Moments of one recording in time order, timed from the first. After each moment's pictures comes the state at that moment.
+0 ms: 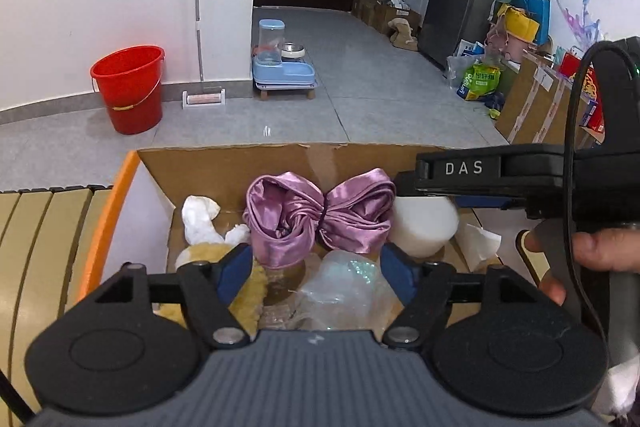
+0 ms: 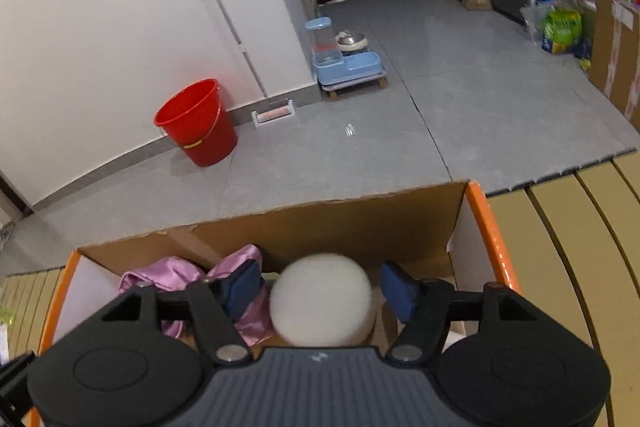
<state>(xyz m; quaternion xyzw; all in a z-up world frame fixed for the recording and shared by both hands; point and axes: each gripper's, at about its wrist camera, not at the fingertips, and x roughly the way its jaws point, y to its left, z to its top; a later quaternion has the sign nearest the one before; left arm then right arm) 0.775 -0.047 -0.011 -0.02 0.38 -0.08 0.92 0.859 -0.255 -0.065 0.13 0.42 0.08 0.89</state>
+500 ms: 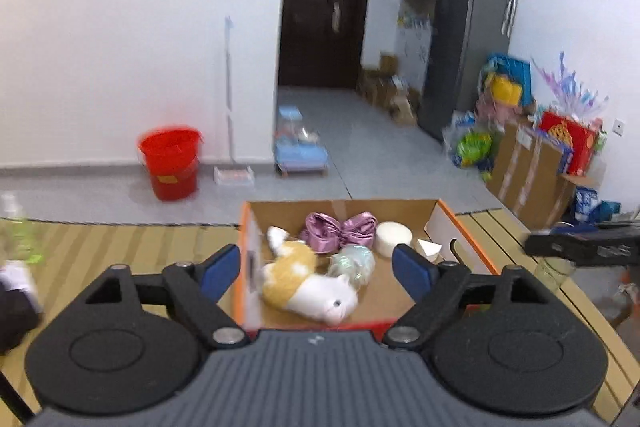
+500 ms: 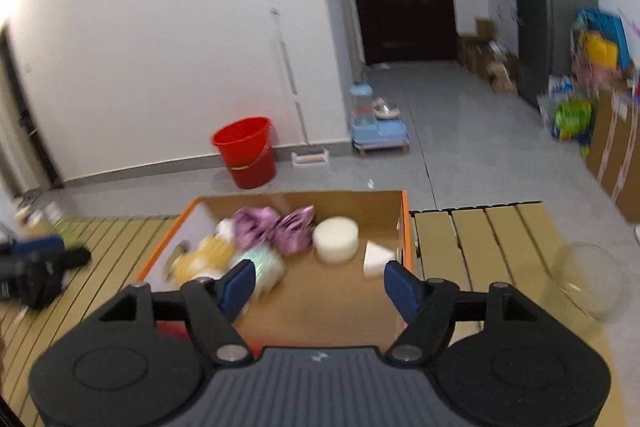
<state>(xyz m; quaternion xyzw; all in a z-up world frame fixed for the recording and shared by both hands) 0.535 0.006 0.114 -0.01 0.24 -0.05 0.97 0.616 -0.305 0.068 0.06 0.32 0.14 0.93</state>
